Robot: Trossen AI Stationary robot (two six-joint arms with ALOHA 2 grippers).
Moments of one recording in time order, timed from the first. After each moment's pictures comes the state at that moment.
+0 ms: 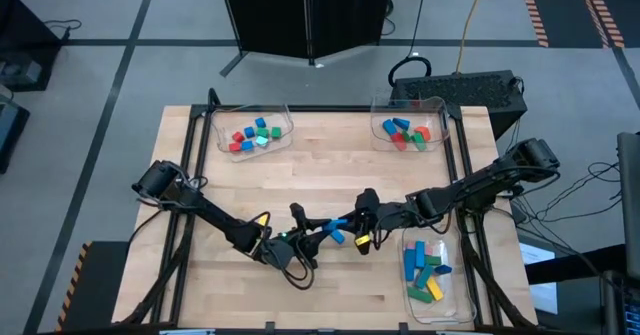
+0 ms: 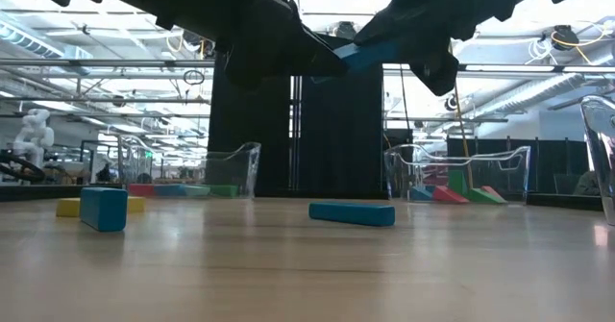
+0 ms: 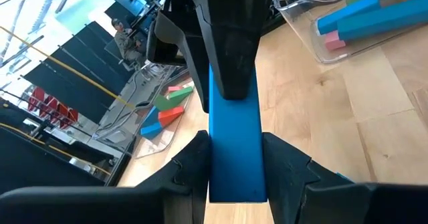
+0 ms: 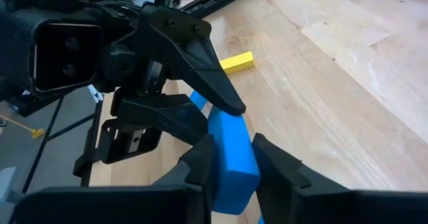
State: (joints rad) left arm -0.48 1.88 0.95 0.59 -0.89 0.41; right arm 0.35 1.46 0.79 0.19 0.31 0.68
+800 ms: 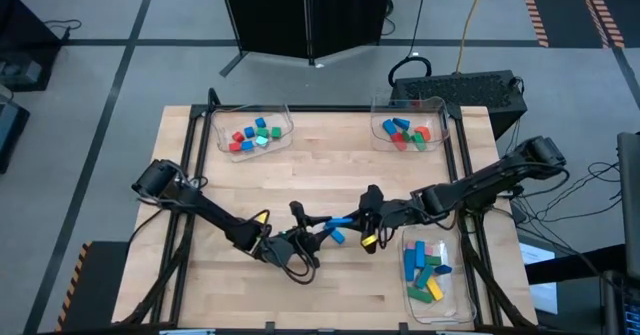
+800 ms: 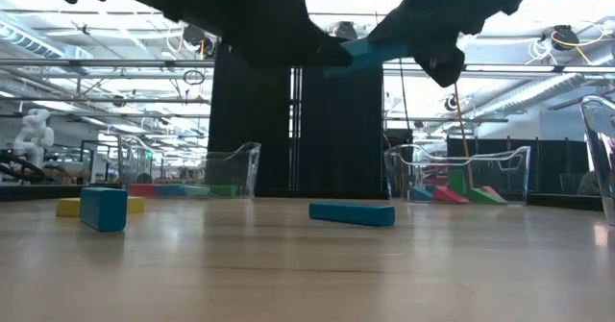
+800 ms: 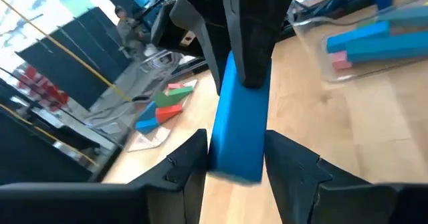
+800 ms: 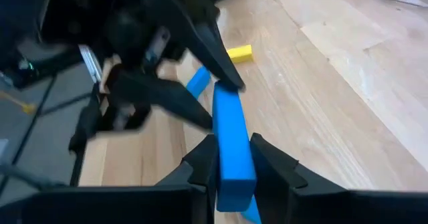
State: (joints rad) left arm -0.48 1.87 0.96 0.60 -0.88 0.30; right arm 0.34 1.39 0.79 0.07 0.28 0.61
